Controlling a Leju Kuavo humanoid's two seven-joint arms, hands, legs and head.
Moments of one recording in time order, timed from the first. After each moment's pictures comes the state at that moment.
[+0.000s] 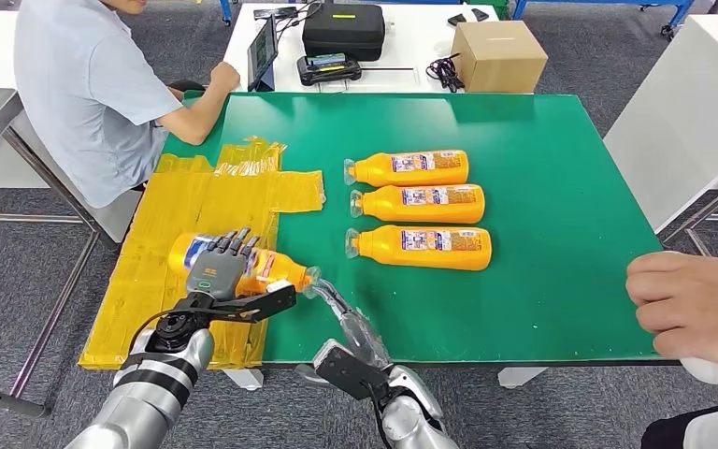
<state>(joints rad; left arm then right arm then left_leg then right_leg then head) -0.47 -0.15 -0.05 -0.73 -1.56 0.27 0.01 -0.12 0.30 0.32 -0.97 0.62 -0.04 -0.62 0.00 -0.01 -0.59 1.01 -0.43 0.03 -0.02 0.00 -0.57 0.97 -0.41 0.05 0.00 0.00</state>
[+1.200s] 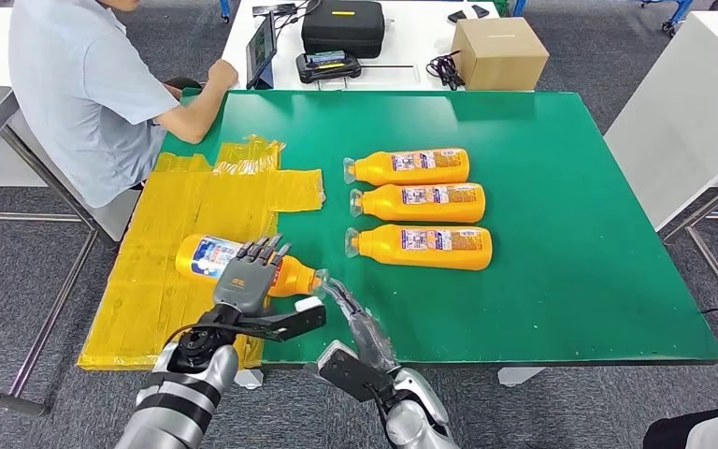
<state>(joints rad) -0.32 -0.25 -0.11 -0.98 -1.56 0.28 -0.08 -0.09 0.30 0.30 -1.01 0.66 -0.09 -0.59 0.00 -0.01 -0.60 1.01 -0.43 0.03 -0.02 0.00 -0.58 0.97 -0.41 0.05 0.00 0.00</state>
